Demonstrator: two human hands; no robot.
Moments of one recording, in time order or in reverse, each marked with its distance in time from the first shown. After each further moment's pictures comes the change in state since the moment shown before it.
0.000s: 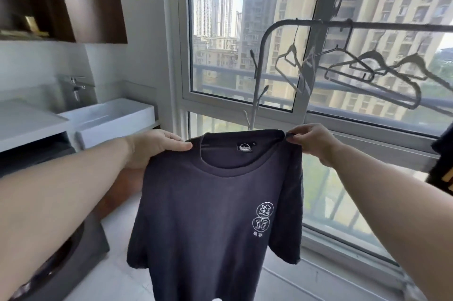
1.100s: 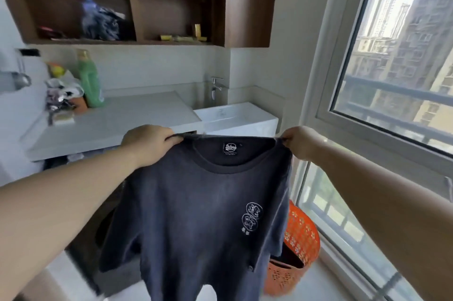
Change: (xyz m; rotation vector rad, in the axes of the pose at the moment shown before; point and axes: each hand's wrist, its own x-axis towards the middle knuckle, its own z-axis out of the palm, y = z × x) left_hand -0.023 -0.100 -0.266 1.090 1.092 -0.360; right_hand 0.241 -0.137 0.364 -0.677 -0.441 -0.536
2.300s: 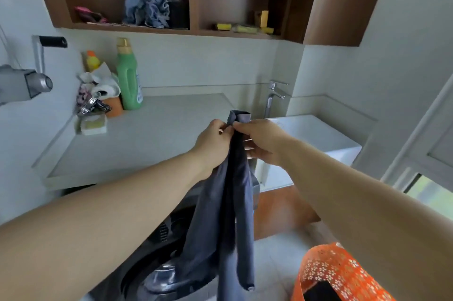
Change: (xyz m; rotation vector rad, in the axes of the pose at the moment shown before) left_hand 0.220 -0.136 0.088 -1.086 -0.017 -0.379; right_hand 0.266 -0.288 0.150 1.080 -0.402 0.097
